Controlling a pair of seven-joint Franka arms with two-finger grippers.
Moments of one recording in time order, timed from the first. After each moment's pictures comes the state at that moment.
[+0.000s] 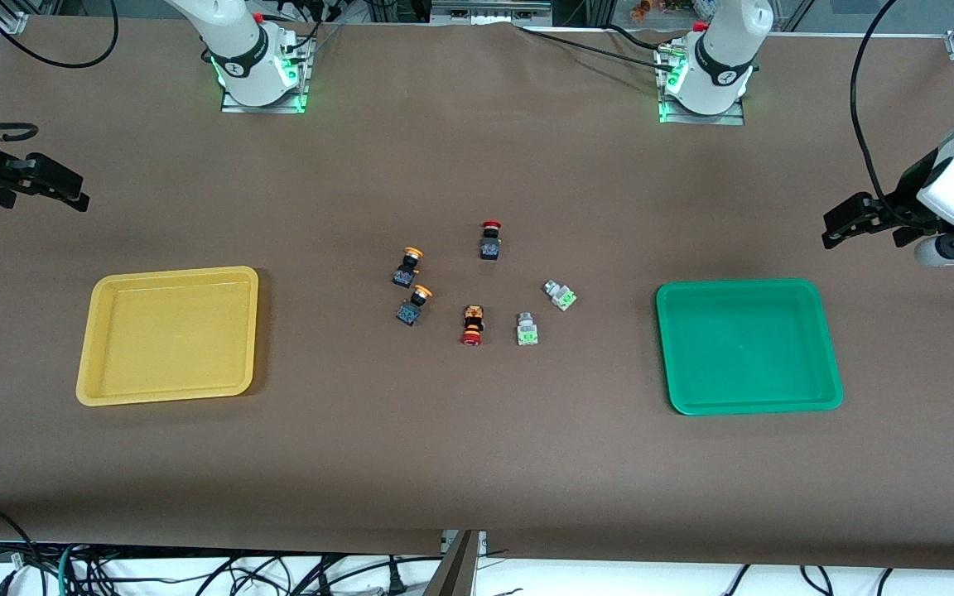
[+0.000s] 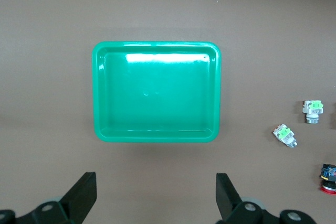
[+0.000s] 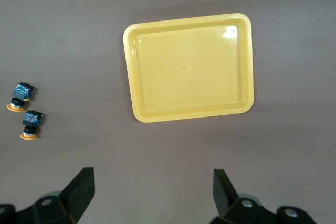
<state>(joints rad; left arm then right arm) -0.06 0.06 0.02 -1.60 -0.01 1.66 -0.10 0.15 0.03 -0.16 -1.56 -0.01 1.56 0.02</state>
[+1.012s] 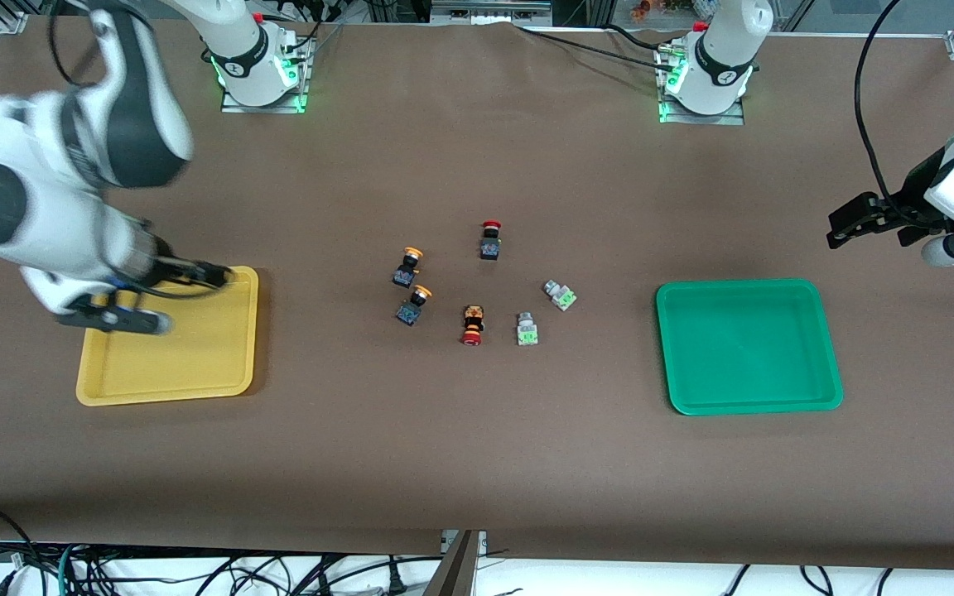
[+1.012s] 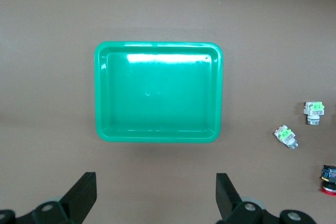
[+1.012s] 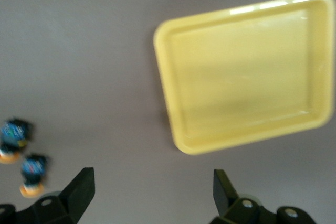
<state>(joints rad) -0.05 0.06 0.02 -1.59 -0.01 1.66 -0.10 0.36 0.37 -0.14 -1.57 0.00 1.81 0.37</state>
